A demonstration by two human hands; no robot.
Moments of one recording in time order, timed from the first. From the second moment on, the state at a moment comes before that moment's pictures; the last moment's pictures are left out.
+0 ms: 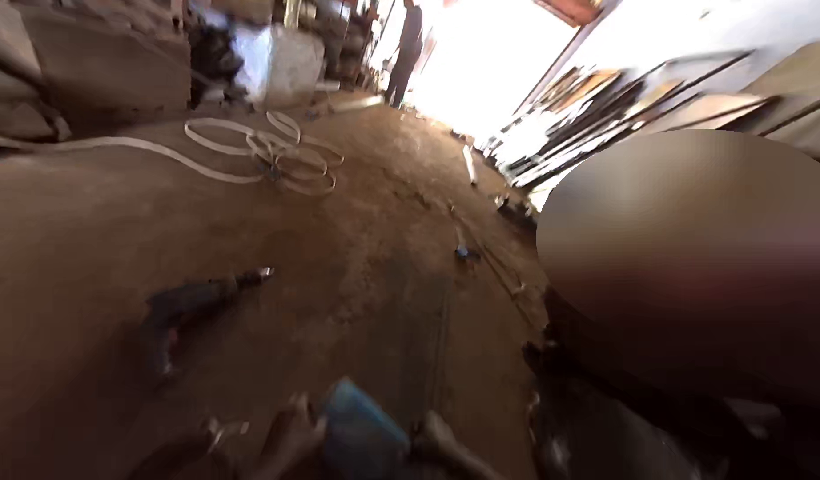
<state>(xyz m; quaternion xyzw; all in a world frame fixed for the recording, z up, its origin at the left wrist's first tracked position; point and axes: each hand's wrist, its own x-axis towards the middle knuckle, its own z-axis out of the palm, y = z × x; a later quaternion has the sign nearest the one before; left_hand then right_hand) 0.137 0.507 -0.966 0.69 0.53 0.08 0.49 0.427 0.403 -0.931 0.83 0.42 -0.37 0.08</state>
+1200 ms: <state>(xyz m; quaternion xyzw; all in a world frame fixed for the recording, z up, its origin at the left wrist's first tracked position) 0.187 0.519 -0.915 0.82 0.42 -0.04 0.40 0.392 0.418 -0.927 0.76 0.50 -0.40 0.05</state>
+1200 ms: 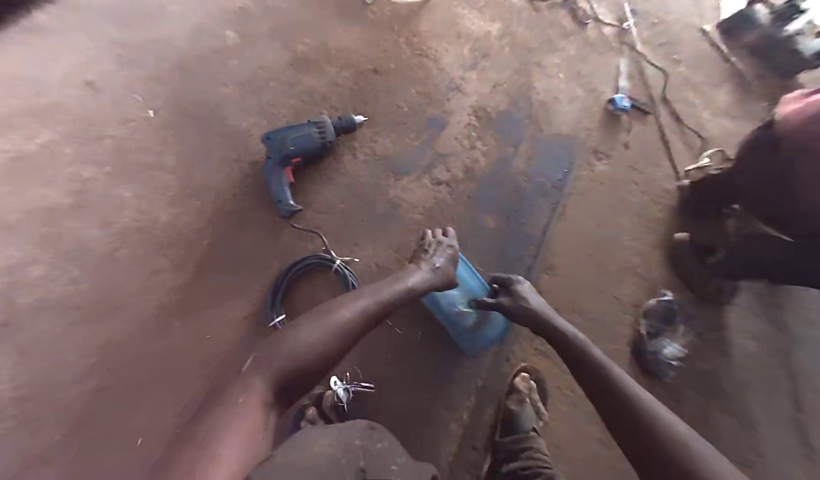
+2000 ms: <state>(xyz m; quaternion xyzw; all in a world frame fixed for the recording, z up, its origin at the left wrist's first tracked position) 0.156 0.510 -0.979 0.71 0.34 0.24 0.57 0.398 0.405 -0.921 0.69 0.62 -0.37 -0.03</state>
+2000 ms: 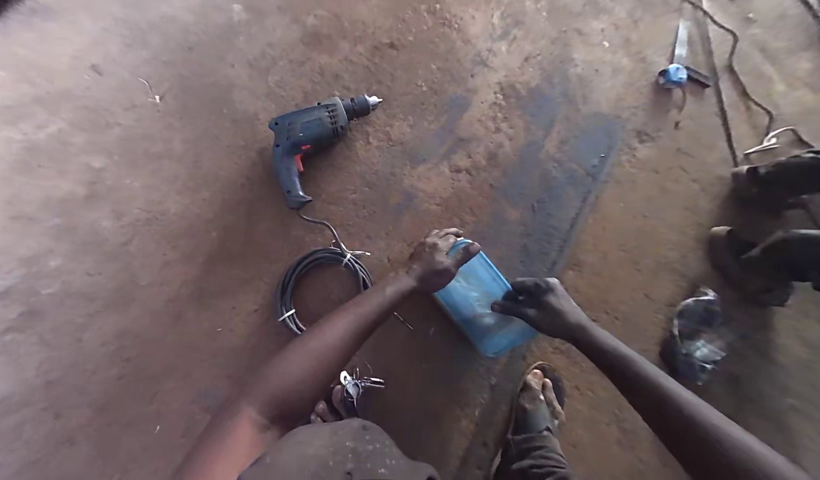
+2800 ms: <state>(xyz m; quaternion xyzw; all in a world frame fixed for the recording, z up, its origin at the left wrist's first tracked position) 0.139 0.512 -1.009 0.76 0.25 0.26 0.54 0.364 0.295 -0.935 0.54 0.61 -0.53 0.23</state>
